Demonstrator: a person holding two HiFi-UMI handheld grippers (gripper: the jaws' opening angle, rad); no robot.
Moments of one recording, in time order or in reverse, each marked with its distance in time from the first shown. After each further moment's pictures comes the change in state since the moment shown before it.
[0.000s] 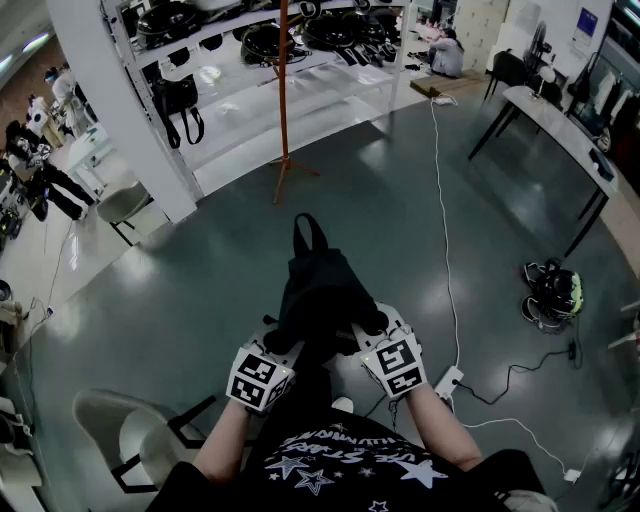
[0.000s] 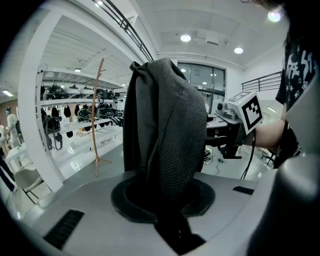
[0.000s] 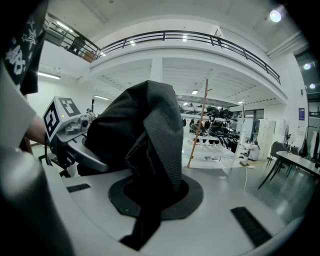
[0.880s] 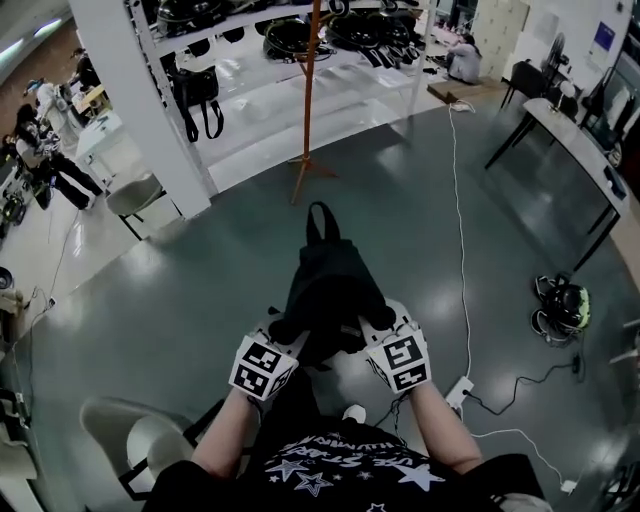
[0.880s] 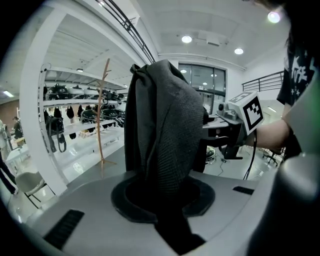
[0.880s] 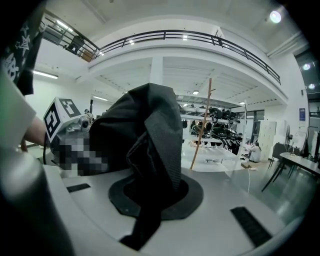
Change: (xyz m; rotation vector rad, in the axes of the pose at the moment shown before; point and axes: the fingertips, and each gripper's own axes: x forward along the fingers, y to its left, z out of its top) left arm -0.007 0.097 0.006 0.011 -0.016 -0.007; right arm 0.085 0.015 0.036 0.012 -0.005 -0.011
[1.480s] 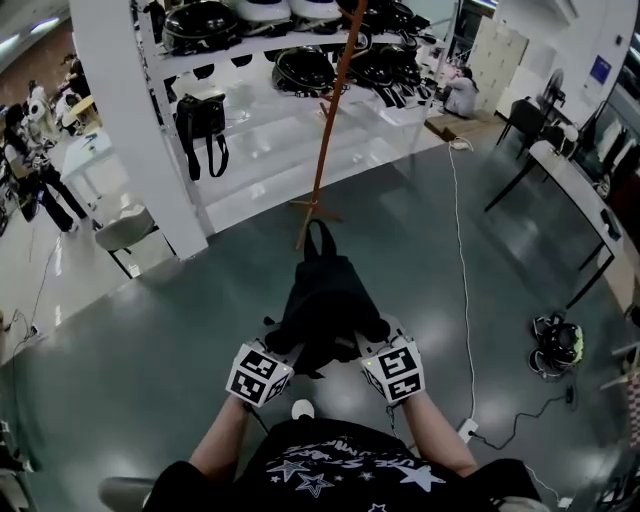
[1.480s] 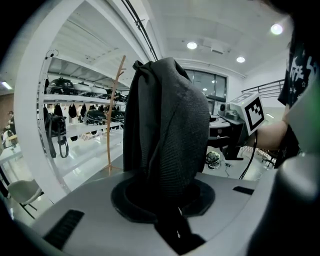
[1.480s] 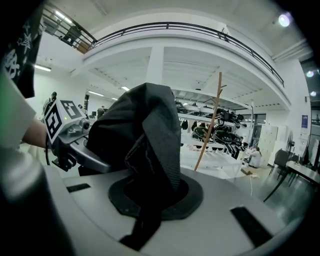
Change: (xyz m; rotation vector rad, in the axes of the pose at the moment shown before) left arm 0.029 0.248 0.037 -0.027 -0.043 -0.035; right arm 0.232 -0.008 0.092 -0.032 0.014 -0.032
